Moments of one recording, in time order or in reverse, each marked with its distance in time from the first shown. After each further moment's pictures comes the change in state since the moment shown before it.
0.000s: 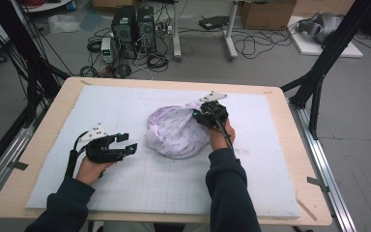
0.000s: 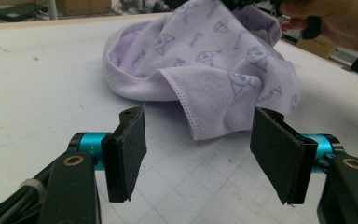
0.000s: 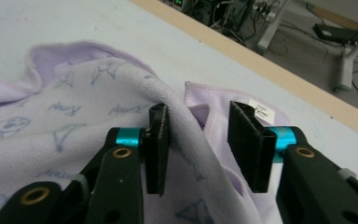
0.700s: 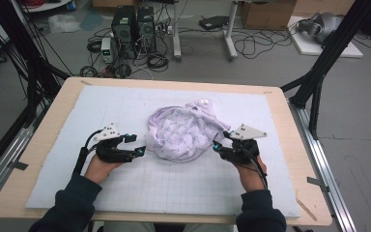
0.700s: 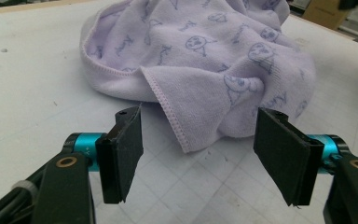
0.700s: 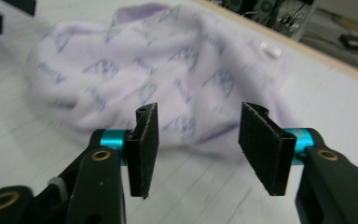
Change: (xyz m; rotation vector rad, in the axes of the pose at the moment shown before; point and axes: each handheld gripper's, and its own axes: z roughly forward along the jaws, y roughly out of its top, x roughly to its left) left arm -0.011 0.005 0.025 0.086 0.013 0.052; right arm 0.006 -0.082 -0.110 -0.079 0.114 -0.003
